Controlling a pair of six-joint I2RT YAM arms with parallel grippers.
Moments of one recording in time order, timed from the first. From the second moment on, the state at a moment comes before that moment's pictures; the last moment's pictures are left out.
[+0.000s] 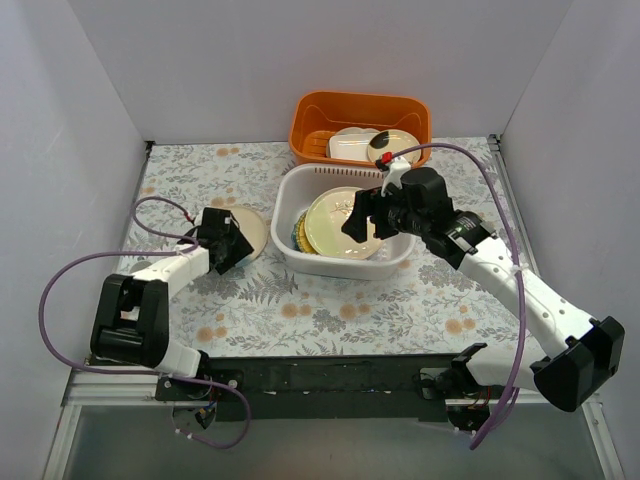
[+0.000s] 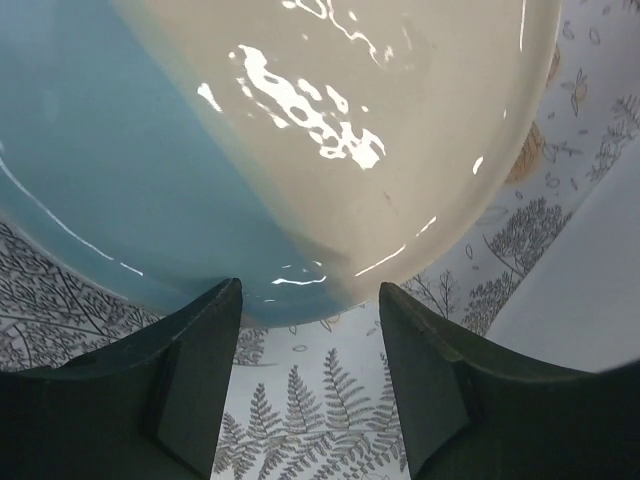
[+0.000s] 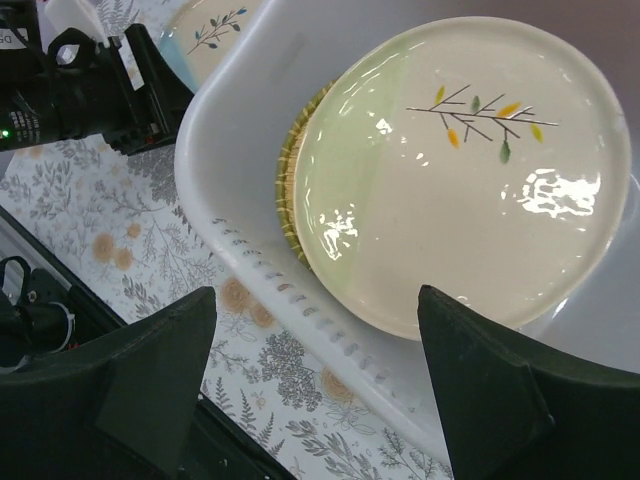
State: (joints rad) left arm -0.17 1.46 0.74 -0.23 -0.09 -0.77; right arm 0.62 1.21 1.18 -0.47 -0.18 0.33
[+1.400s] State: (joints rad) left arm -0.72 1.37 0.58 -0.16 -0.37 -1.10; right arm 0.66 1.15 1.06 -0.43 -0.24 0.34
